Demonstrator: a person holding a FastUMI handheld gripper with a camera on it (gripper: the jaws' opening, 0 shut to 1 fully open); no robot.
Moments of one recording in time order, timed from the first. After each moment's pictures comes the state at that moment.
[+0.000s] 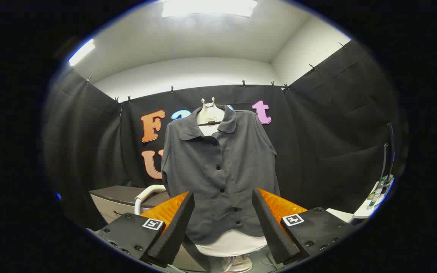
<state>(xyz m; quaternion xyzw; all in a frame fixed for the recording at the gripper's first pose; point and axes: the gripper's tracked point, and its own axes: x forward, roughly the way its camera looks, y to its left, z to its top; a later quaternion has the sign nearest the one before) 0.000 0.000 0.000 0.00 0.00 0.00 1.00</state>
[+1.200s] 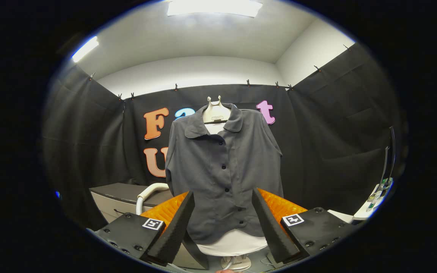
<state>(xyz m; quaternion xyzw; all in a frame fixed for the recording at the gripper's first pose) 0.004 0.018 -0.005 -0.01 0.00 0.01 1.00</state>
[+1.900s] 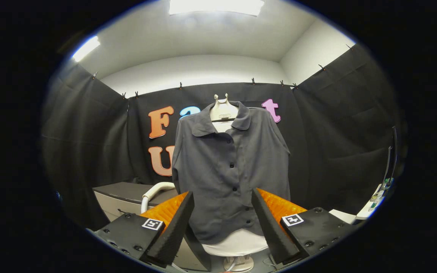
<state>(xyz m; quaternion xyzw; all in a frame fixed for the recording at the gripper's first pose) 0.011 0.043 -0.009 -0.01 0.01 0.03 1.00</state>
